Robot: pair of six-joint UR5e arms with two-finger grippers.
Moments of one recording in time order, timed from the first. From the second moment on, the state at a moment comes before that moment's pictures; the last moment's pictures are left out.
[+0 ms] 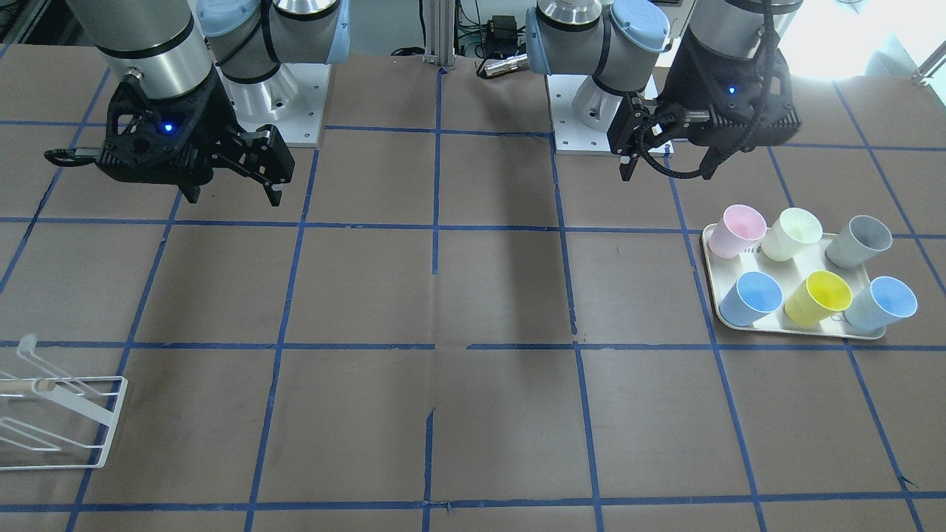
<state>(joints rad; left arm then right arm) -1.55 -1.54 -1.52 -1.60 1.61 0.00 1.60 -1.56 1.58 -1.62 -1.56 0.07</state>
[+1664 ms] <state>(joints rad) -1.55 -1.54 -1.53 -1.59 1.60 0.00 1.60 -1.56 1.58 -1.62 -1.56 0.07</state>
